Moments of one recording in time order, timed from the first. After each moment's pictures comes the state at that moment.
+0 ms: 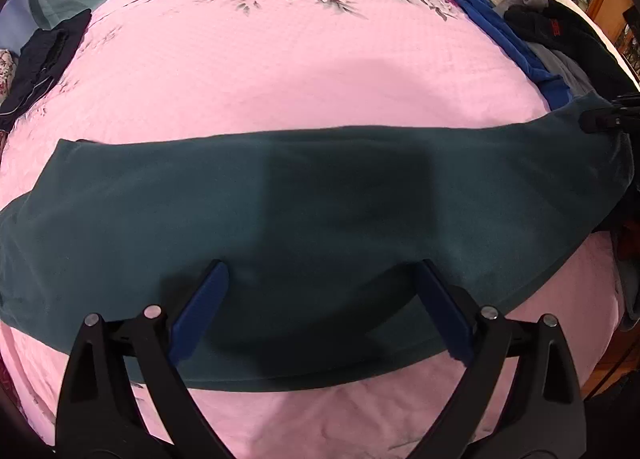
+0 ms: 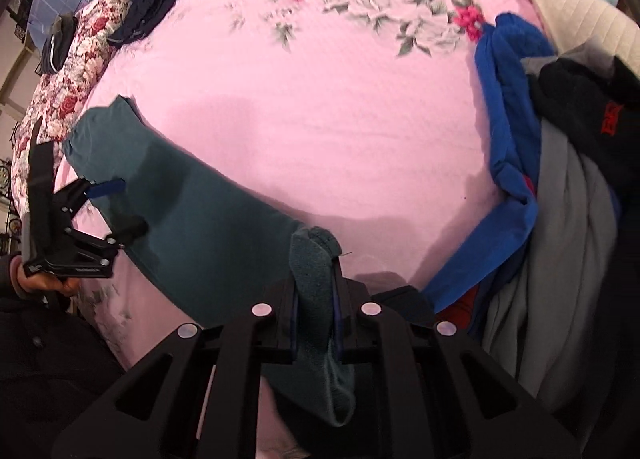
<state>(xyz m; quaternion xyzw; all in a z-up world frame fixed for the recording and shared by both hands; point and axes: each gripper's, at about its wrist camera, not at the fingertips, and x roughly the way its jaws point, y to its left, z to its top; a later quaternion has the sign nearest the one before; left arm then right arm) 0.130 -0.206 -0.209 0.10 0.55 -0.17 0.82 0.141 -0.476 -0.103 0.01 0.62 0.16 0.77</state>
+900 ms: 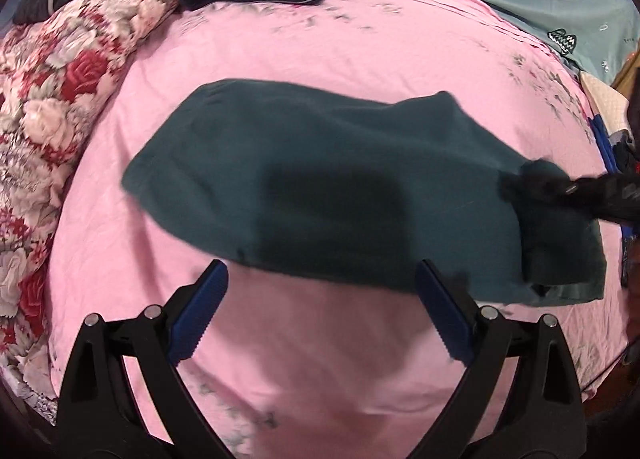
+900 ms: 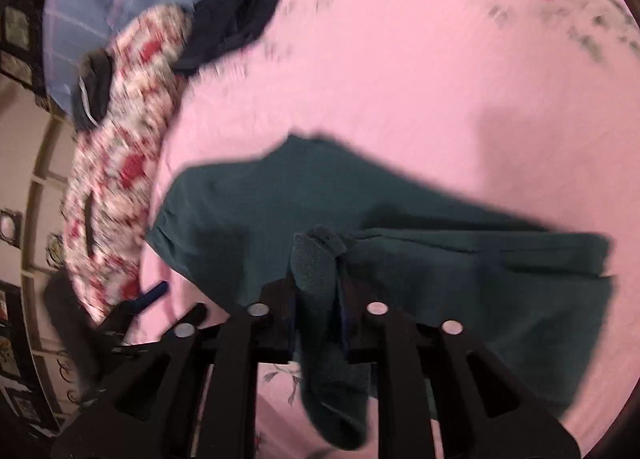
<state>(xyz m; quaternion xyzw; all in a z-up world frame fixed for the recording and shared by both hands) 0.121 0.091 -0.182 -0.03 0.54 0.00 0.84 0.202 -0.132 -0.154 0.16 0.61 0.21 0.74</state>
